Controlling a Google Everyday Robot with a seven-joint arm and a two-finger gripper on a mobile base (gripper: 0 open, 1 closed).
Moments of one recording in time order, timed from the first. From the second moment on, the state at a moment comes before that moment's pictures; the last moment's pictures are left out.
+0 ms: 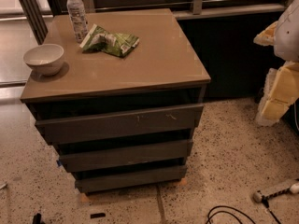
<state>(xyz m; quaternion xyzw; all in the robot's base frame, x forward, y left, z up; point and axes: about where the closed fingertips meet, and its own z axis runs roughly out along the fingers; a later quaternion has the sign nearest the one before) 0.438 -0.217 0.976 -0.60 0.78 -0.03 0.16</state>
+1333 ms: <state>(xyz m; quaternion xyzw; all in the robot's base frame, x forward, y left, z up) 0.475 -0.149 0.913 -0.65 0.72 0.07 0.23</state>
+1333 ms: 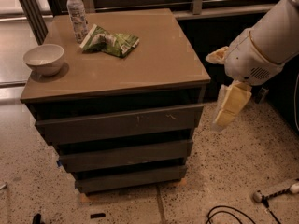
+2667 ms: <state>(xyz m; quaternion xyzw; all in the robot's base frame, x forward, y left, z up) 0.496 -0.109 0.823 -0.68 0.69 0.09 0.21</state>
